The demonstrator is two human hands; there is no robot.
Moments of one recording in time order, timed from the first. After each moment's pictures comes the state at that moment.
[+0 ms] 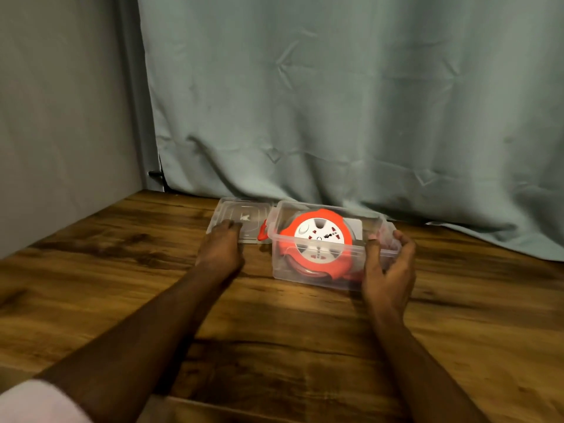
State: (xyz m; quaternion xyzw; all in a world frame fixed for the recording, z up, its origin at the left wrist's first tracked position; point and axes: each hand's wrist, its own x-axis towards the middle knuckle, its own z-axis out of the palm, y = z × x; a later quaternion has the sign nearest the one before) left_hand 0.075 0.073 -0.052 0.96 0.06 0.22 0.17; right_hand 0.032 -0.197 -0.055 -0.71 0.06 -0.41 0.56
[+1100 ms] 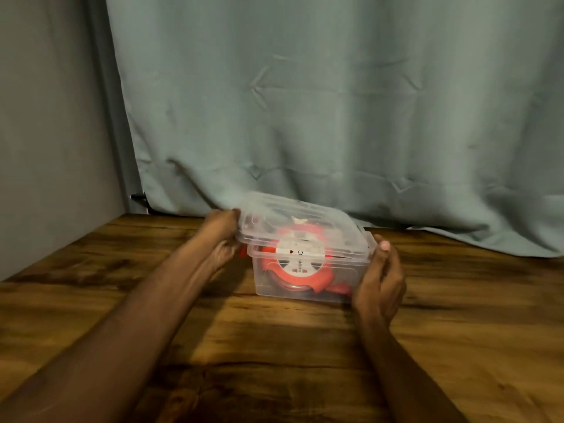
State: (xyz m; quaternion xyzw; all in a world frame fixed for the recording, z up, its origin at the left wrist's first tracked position) left_hand 0.069 0.024 0.047 0.57 0.08 0.09 0.82; right_hand 0.028 -0.208 -0.047 -0.66 0.10 -0.47 0.58
